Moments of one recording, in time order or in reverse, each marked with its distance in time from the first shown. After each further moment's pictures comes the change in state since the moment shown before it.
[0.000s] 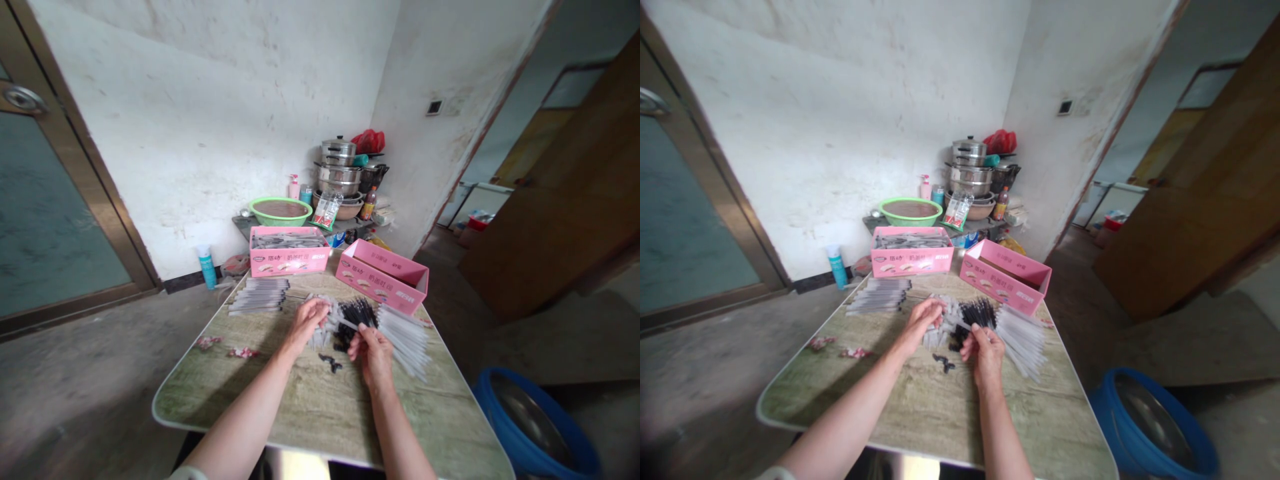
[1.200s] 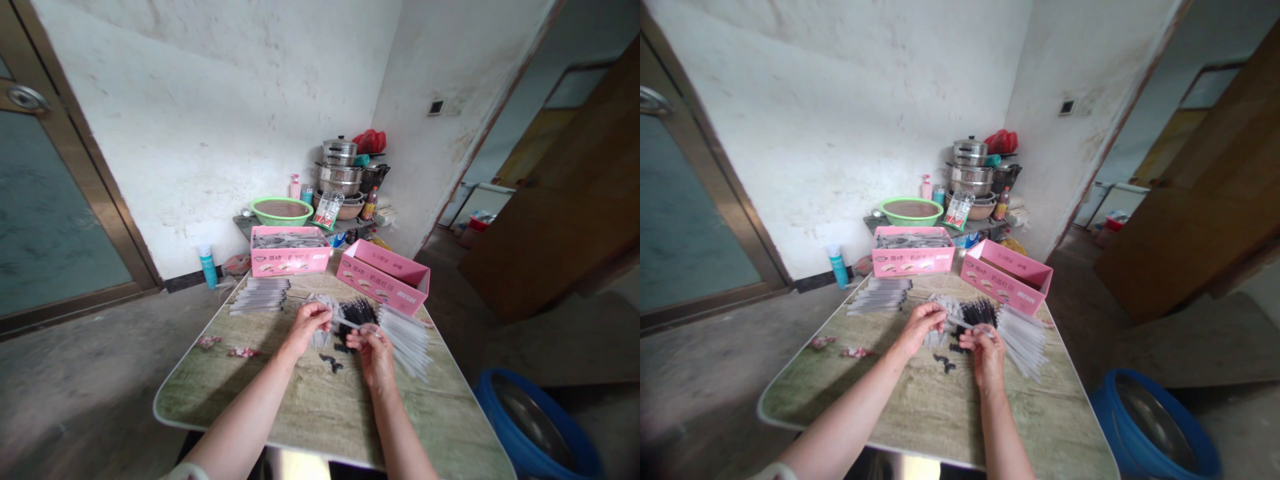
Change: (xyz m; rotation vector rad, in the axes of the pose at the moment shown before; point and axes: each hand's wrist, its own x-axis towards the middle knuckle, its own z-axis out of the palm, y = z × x) left_hand -0.002 -0.001 0.006 -0.261 0.003 -0.129; right_hand 0.004 -0.002 -0.003 0.185 -0.040 0.023
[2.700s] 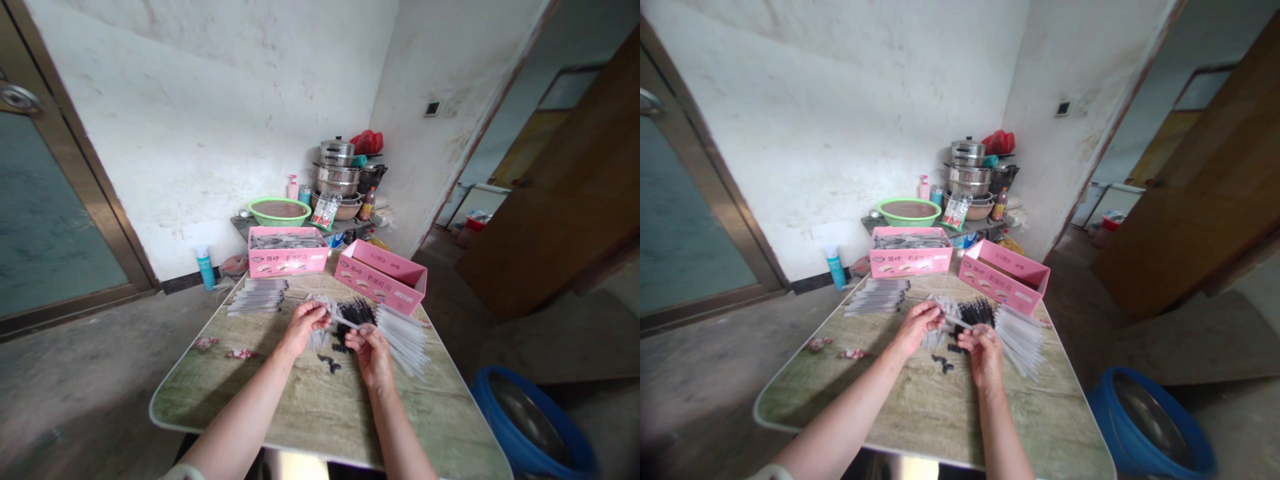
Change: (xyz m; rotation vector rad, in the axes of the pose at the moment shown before) left_hand 0.001 0.002 -0.002 -0.136 0.049 -0.076; right_hand 0.000 -0.001 -0.003 0.080 -0.040 0.040
